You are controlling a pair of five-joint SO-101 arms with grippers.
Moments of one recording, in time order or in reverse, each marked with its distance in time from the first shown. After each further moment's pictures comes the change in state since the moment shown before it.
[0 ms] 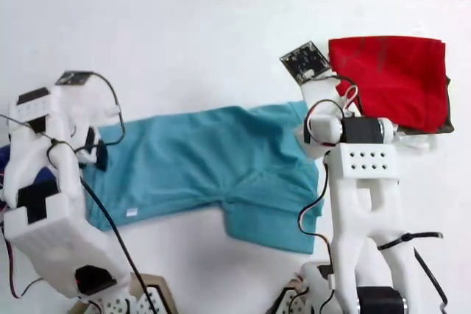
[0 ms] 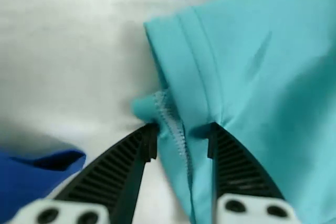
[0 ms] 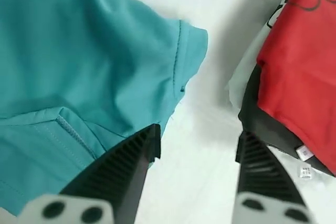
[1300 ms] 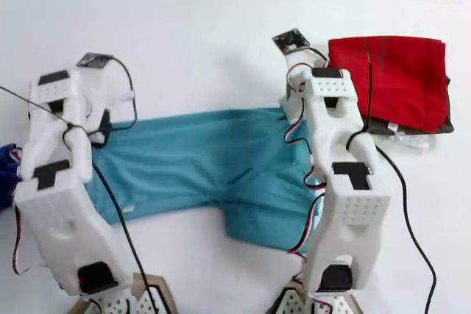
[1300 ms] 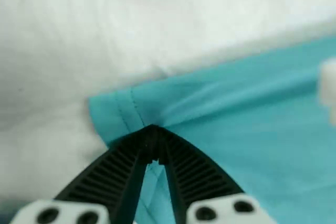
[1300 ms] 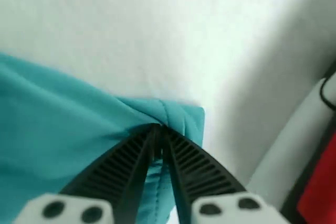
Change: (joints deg) left arm 4.6 17.9 -22.1 4.0 -1.3; right arm -0.4 56.4 -35.7 -8.9 -5.0
